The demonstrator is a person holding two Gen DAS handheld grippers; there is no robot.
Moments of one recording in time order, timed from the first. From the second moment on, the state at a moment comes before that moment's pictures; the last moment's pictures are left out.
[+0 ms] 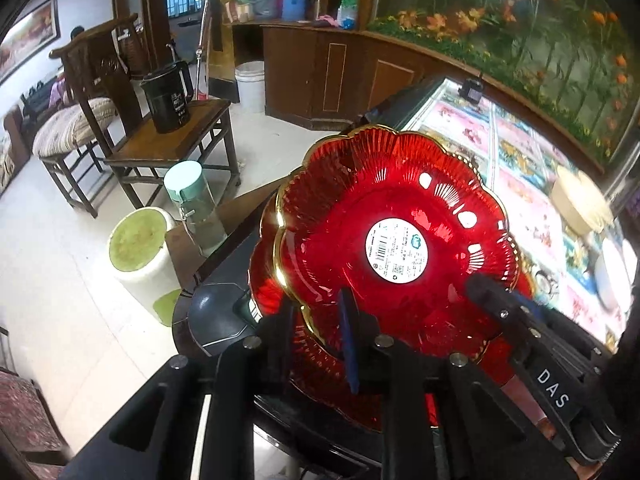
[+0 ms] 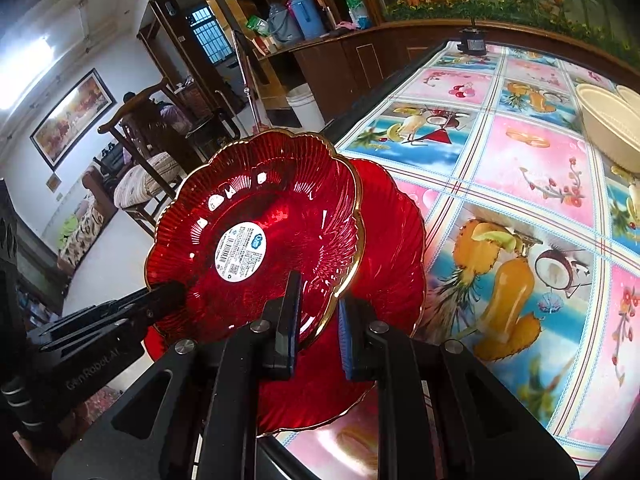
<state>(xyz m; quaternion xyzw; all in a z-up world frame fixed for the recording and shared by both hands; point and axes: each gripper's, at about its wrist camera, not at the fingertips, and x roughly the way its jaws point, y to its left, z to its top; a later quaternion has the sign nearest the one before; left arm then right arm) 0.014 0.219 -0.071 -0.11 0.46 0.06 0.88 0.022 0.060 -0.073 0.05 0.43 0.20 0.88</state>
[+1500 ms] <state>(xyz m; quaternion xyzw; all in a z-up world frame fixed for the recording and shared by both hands) 0.018 0.208 -0.062 -0.09 0.44 0.09 0.89 0.014 0.041 -0.065 0.03 0.37 0.23 0.90</state>
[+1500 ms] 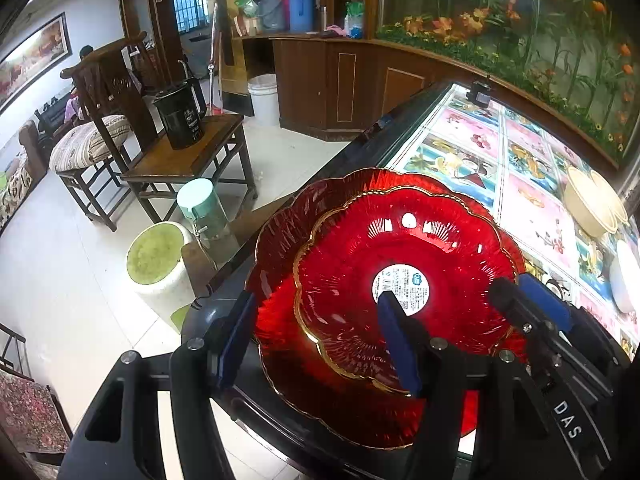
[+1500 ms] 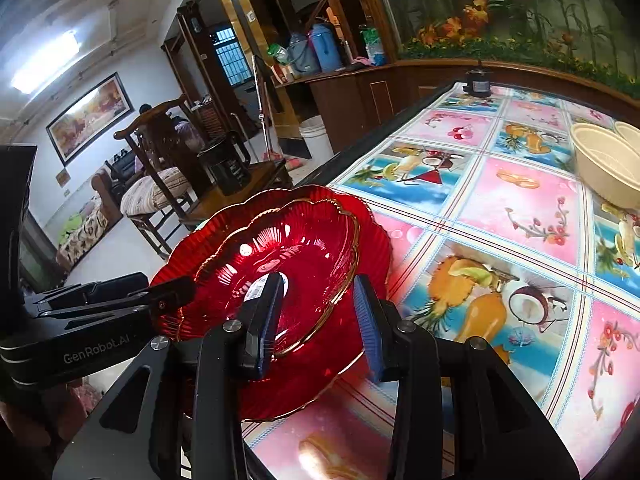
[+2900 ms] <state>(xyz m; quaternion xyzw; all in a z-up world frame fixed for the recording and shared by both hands) 0.026 0.112 -0.003 -0.01 0.37 0.03 0.93 0.007 -0.058 -0.027 0.10 0.30 0.17 0.93</state>
